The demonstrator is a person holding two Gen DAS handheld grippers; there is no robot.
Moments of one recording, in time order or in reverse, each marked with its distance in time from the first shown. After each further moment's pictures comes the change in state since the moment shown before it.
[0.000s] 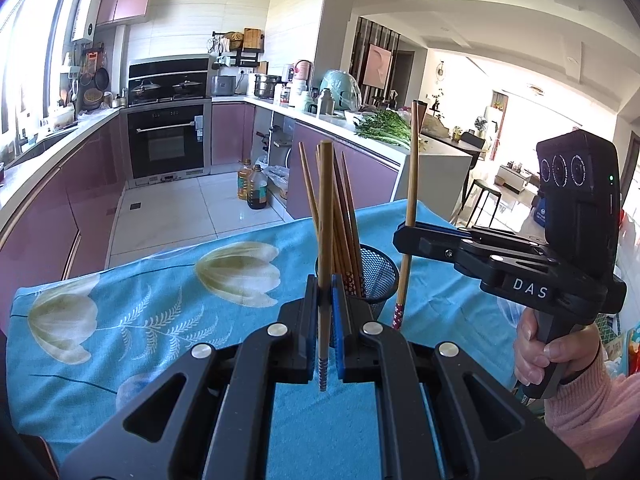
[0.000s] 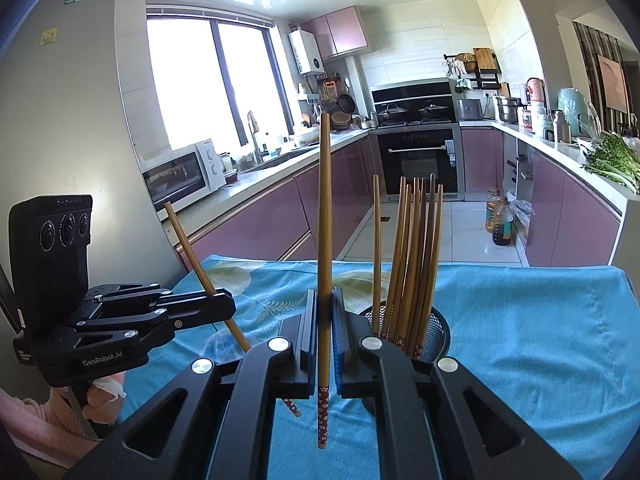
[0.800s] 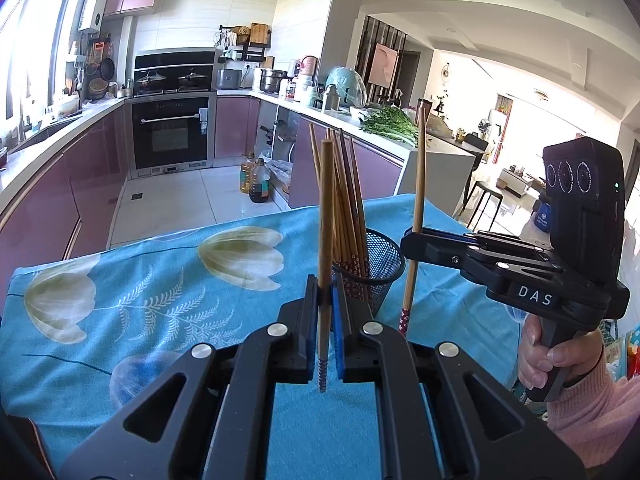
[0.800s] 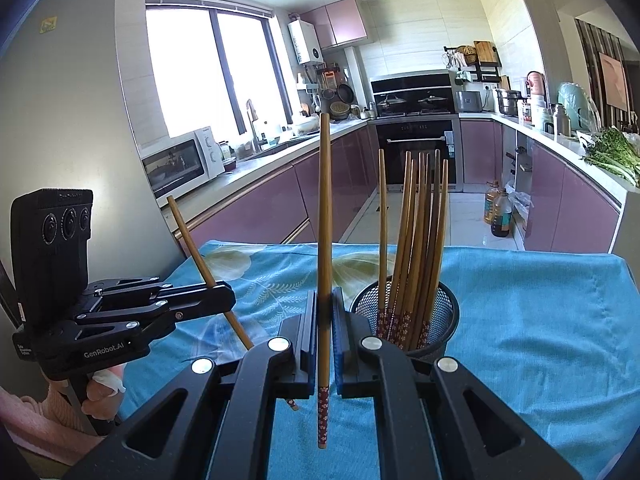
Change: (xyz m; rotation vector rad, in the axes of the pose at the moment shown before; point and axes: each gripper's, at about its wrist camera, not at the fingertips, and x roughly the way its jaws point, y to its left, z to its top) left arm 0.000 0.008 -0.014 -0.034 0.010 0.001; right arm 0.003 0.009 -0.012 -0.007 0.037 -0.014
